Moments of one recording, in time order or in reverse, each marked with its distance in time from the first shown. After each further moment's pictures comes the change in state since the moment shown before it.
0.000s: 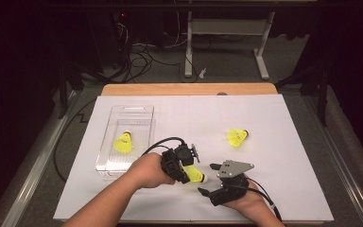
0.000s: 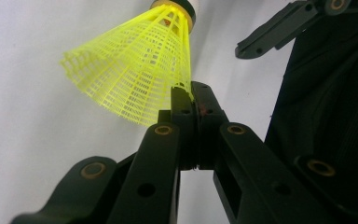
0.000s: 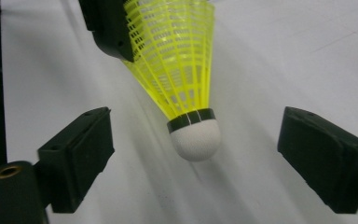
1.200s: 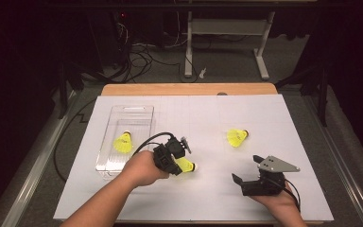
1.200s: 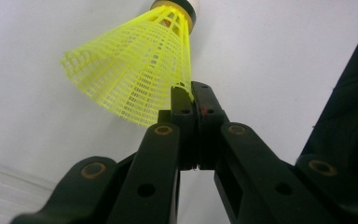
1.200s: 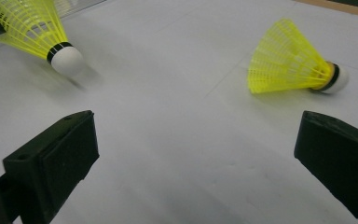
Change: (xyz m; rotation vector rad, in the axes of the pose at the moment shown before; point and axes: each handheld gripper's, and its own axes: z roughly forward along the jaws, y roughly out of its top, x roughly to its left) left arm 0.018 -0.016 -0.004 -0.041 0.088 -0.171; right arm -0.042 -0.044 -0.065 -0.084 -0.321 0.216
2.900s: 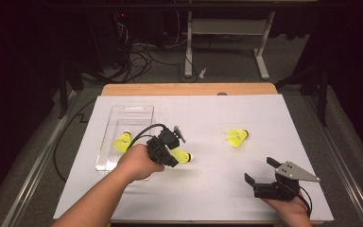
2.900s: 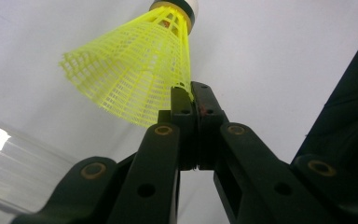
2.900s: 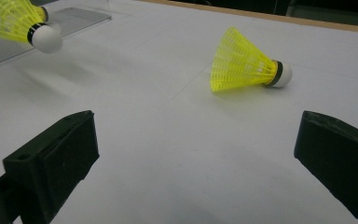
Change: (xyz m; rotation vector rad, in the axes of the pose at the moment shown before) left arm 0.009 -0.004 -0.030 -0.061 0.015 -0.085; right arm -0.016 -0.021 -0.023 -0.114 -0.062 0.071
